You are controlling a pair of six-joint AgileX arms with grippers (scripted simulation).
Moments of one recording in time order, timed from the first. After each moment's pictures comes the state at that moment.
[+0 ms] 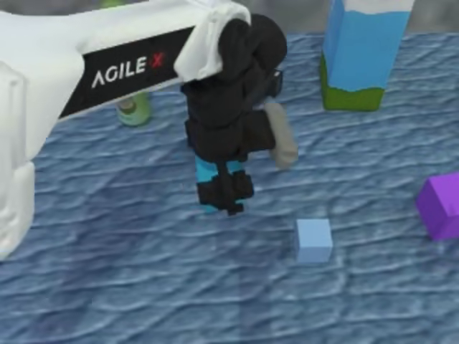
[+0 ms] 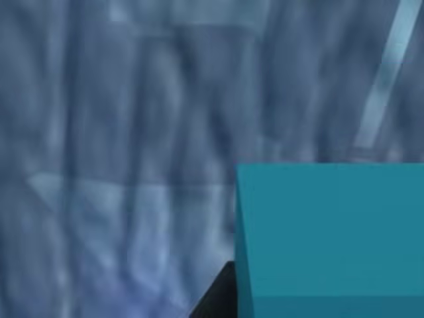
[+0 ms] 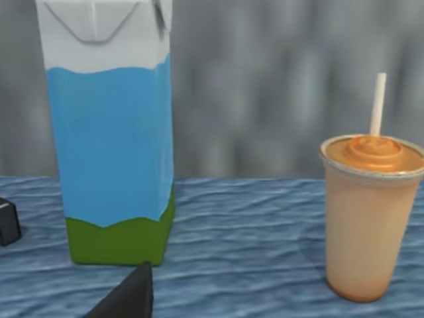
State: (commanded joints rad) left arm -0.67 2.16 1.78 -1.18 0.01 0.74; right arm 0.01 0.00 0.00 0.00 0.00 0.00
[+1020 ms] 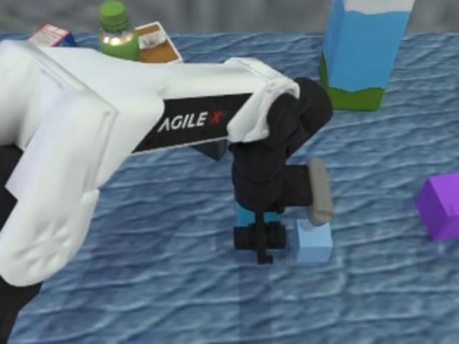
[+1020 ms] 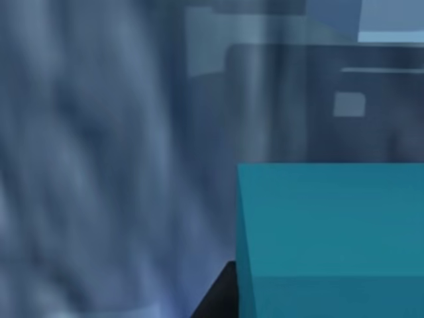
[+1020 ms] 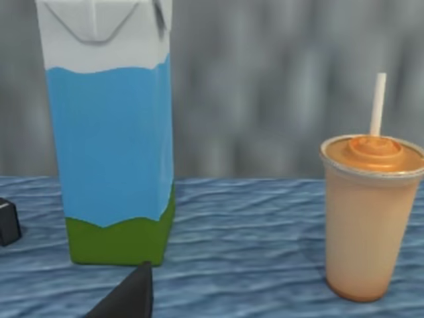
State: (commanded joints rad) left arm -0.79 2.26 1.69 -0.98 0.02 0.79; right arm 0.01 0.00 0.00 0.00 0.00 0.00
